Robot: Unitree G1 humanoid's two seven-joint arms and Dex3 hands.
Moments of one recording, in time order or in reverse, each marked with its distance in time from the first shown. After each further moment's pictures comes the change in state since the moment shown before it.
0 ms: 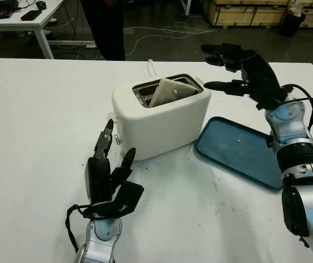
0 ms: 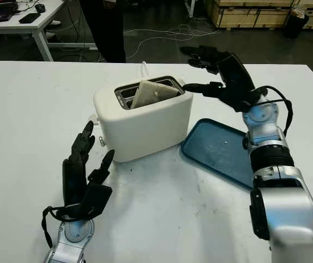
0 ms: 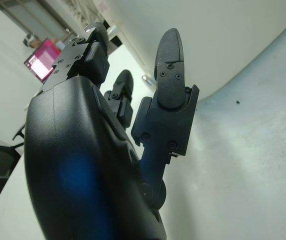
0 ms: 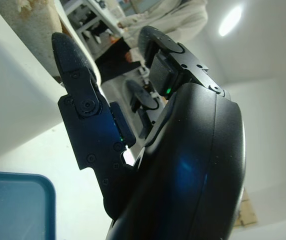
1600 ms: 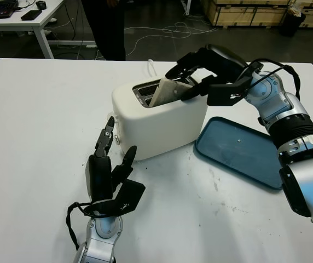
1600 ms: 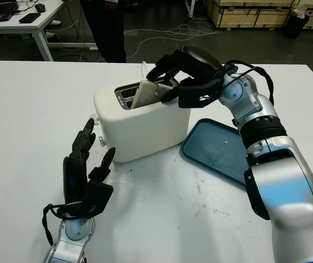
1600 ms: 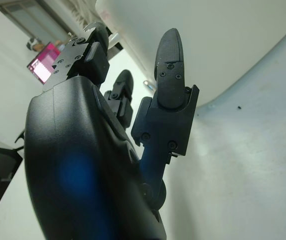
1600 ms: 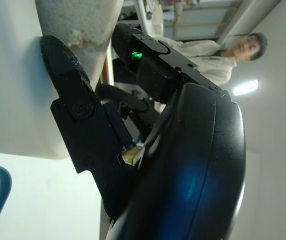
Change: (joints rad) left arm -0.005 -0.001 -0.004 0.004 0.005 0.000 0.001; right arm -0.207 -0.004 0.234 0.083 -0.233 -0.038 0.027
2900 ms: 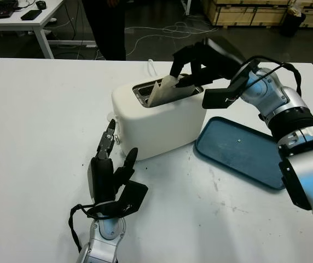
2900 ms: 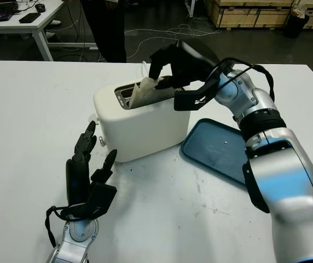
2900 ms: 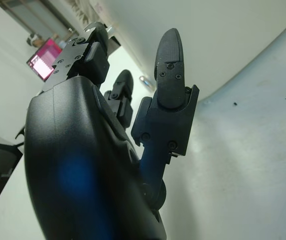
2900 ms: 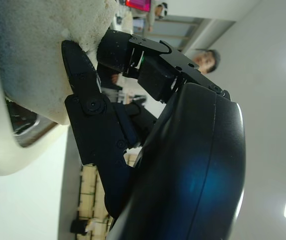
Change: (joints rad) left arm -0.001 0.001 -0.027 0.029 0.001 0.000 0.051; right arm -0.109 -0.013 0.064 0.088 -0.130 -0.125 -0.233
